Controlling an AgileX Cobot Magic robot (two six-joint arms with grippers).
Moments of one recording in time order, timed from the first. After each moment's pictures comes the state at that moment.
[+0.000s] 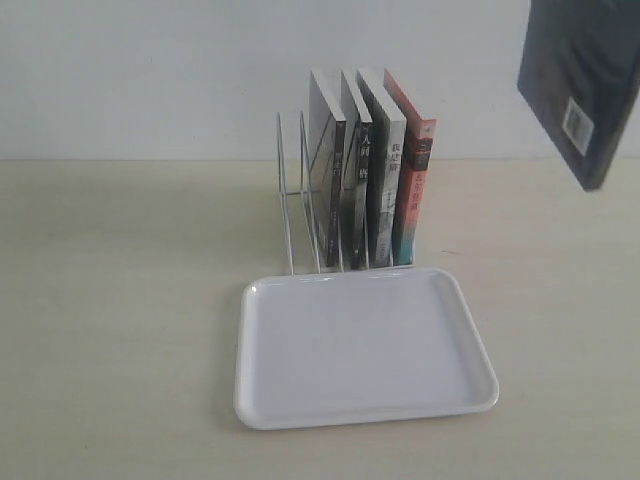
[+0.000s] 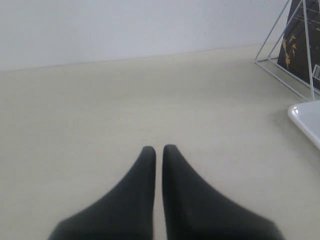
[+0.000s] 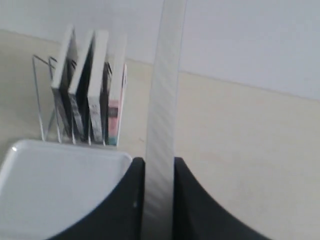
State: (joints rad) left arm -0.02 0.00 0.00 -0.02 0.33 0.10; right arm 0.59 1.26 -1.67 -0.37 1.26 0.29
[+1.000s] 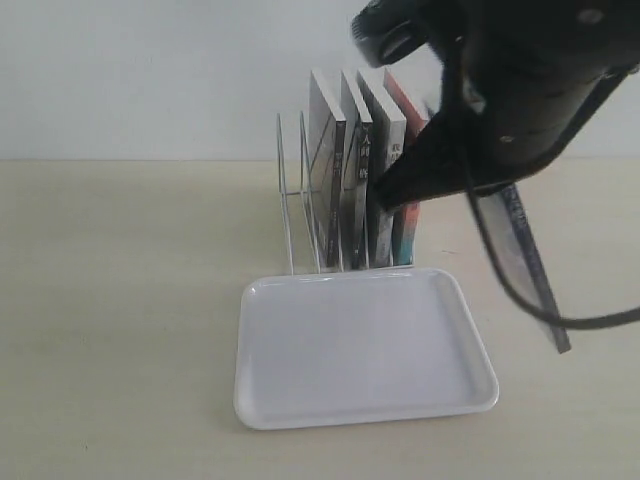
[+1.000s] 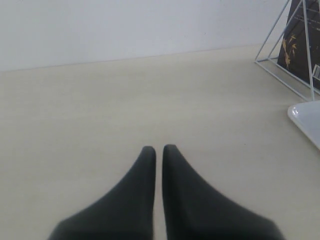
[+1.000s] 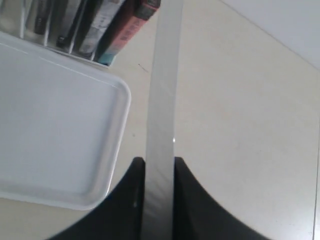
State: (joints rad) left arm -0.02 0.00 0.00 -0.02 0.33 0.10; right arm 0.93 1.49 -1.30 -0.70 1.22 0.62
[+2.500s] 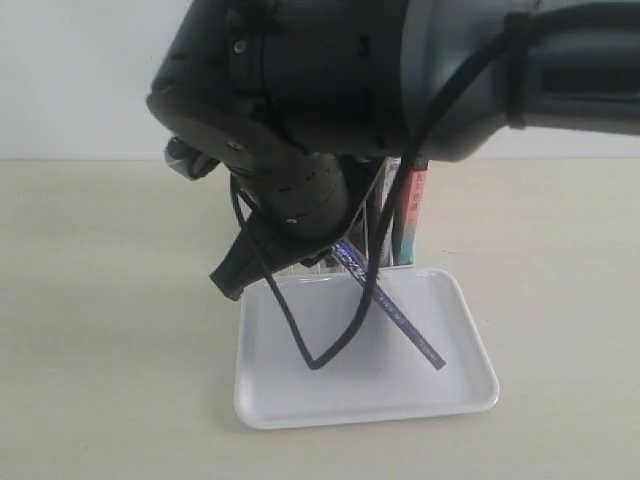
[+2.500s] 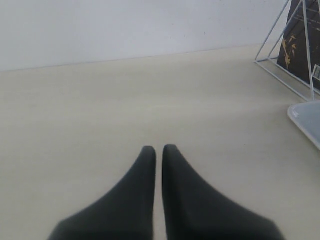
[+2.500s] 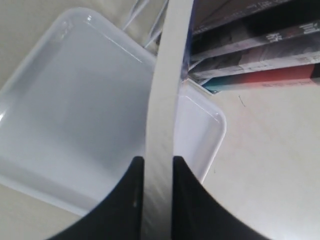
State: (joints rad) left arm -0.02 0.00 0.00 -0.02 0.33 0.10; right arm 1.03 1.88 -1.57 -0.58 1.20 0.48
